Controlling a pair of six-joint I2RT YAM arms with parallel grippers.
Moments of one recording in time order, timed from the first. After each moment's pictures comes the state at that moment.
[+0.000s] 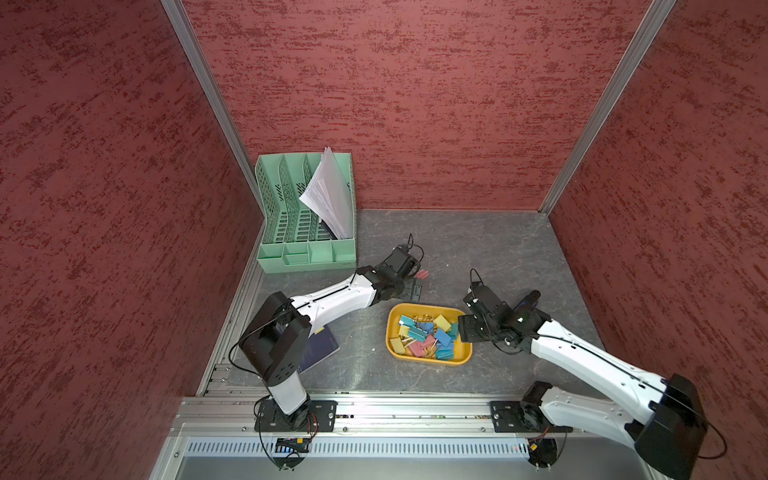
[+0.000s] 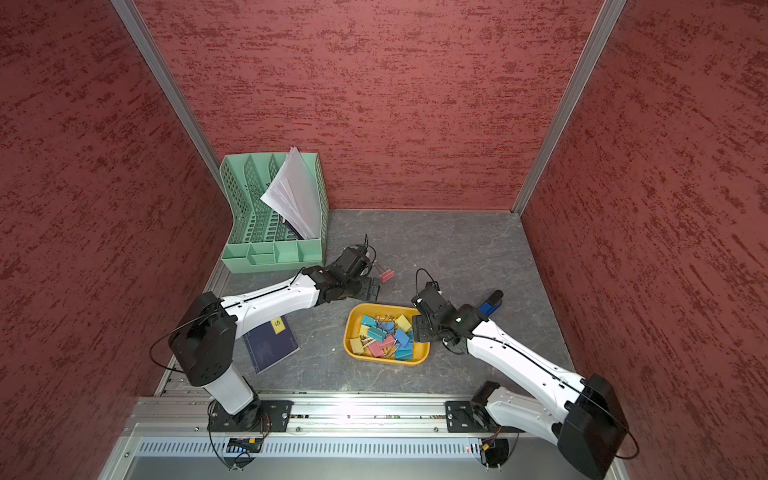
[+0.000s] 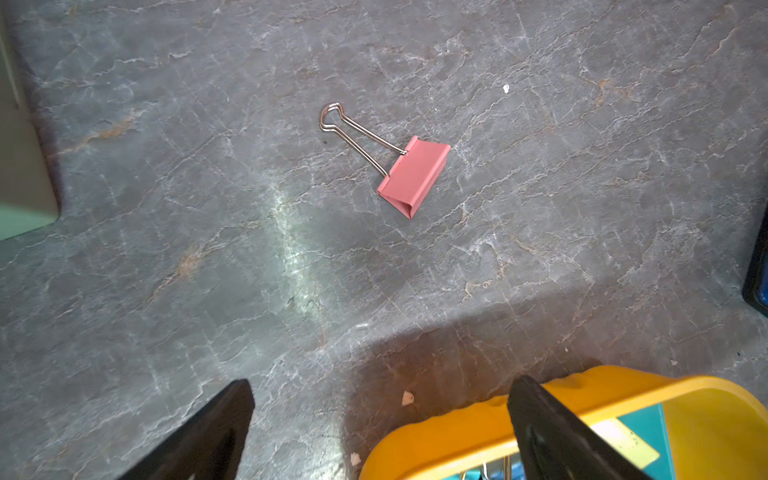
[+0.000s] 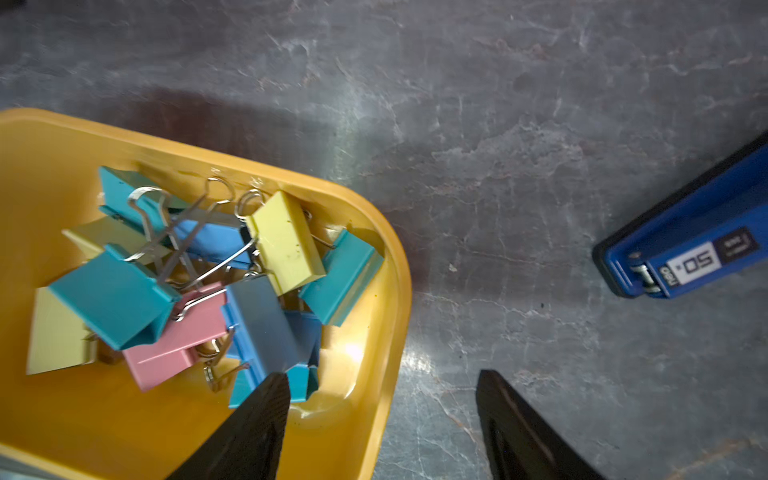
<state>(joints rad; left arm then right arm) -0.74 1.72 1.20 -0.45 -0.13 -0.44 0.71 1.11 0.76 -0.84 0.18 0.60</state>
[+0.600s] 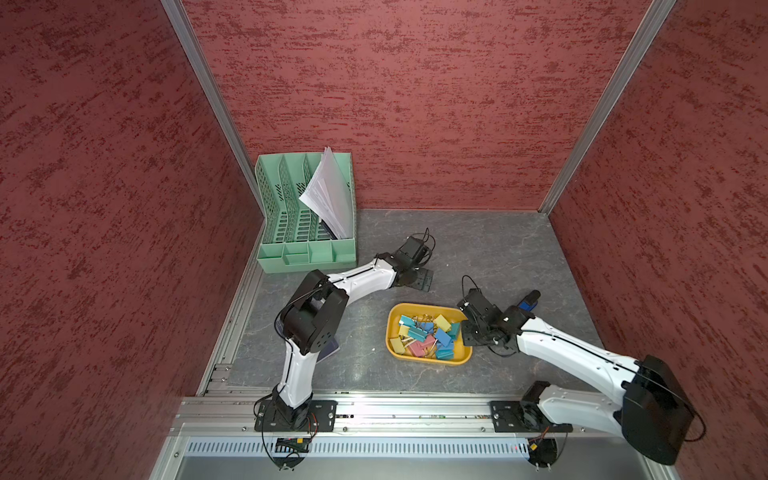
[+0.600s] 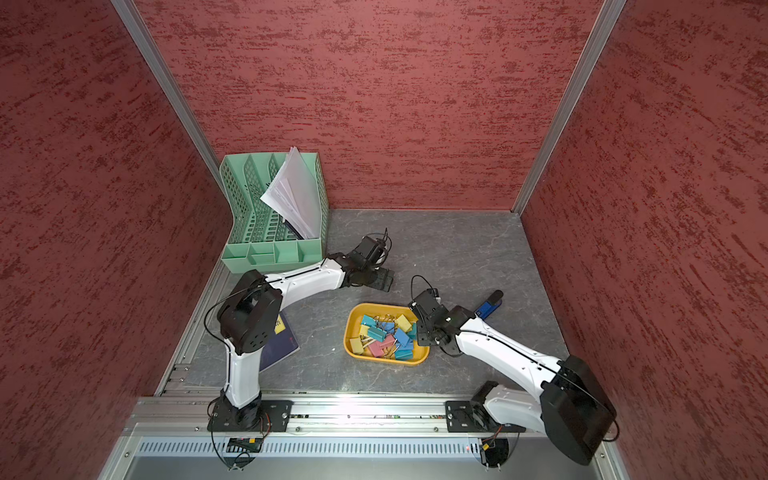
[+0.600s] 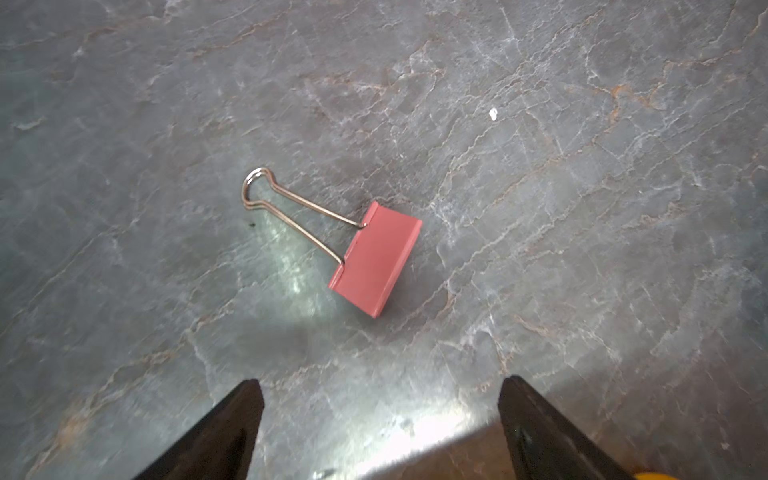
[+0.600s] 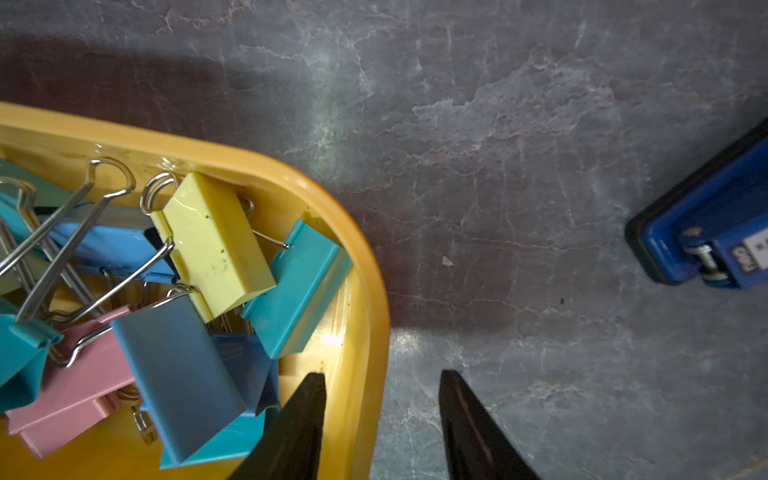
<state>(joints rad) -0.70 2.04 1.50 -0.46 -0.05 -0.33 0.70 1.19 0.69 -0.75 0.18 0.64</state>
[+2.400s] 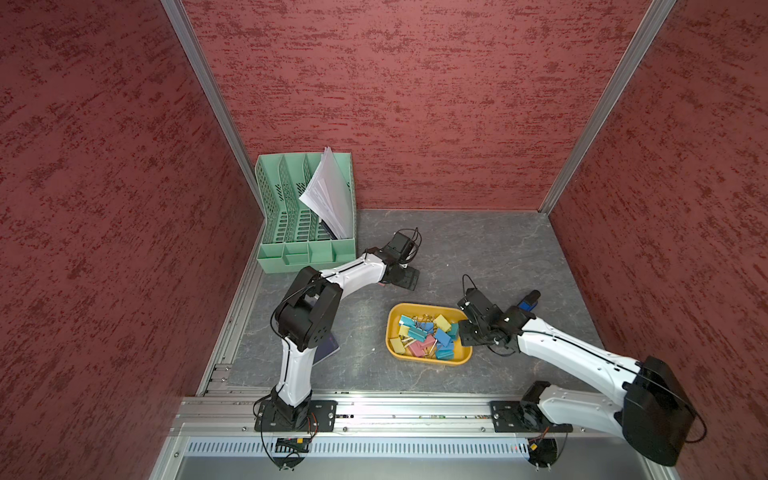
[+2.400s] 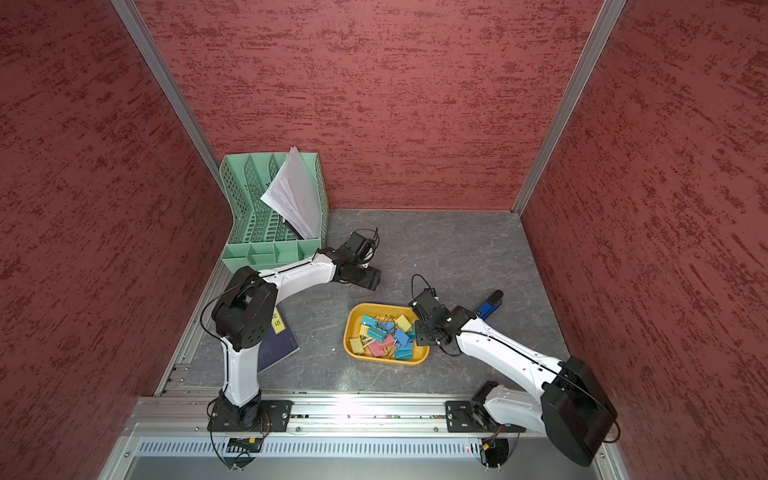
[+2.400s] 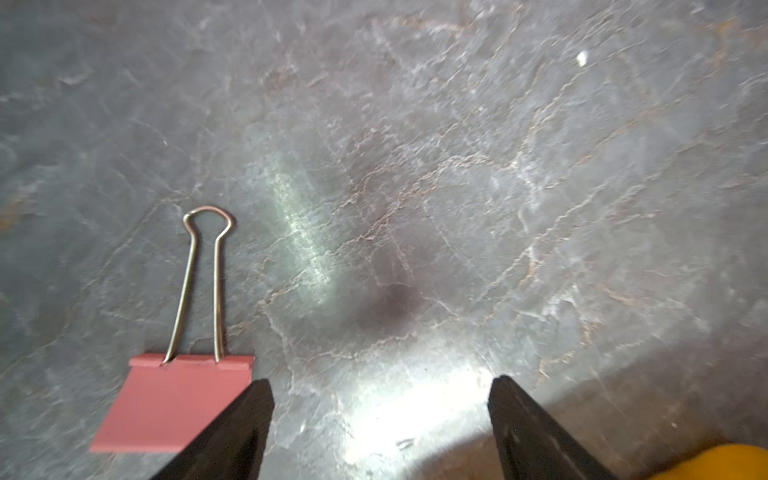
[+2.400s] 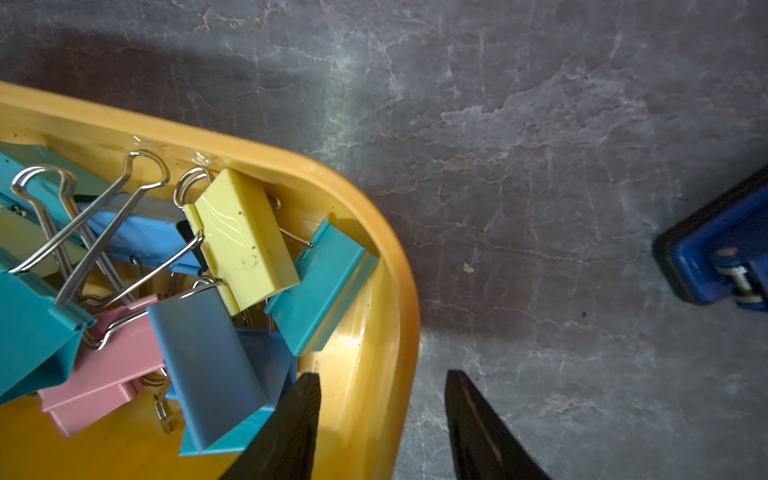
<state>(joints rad) -0.62 1.96 1.43 -0.52 0.00 -0.24 0.70 1.18 0.69 -0.72 0.14 0.60</state>
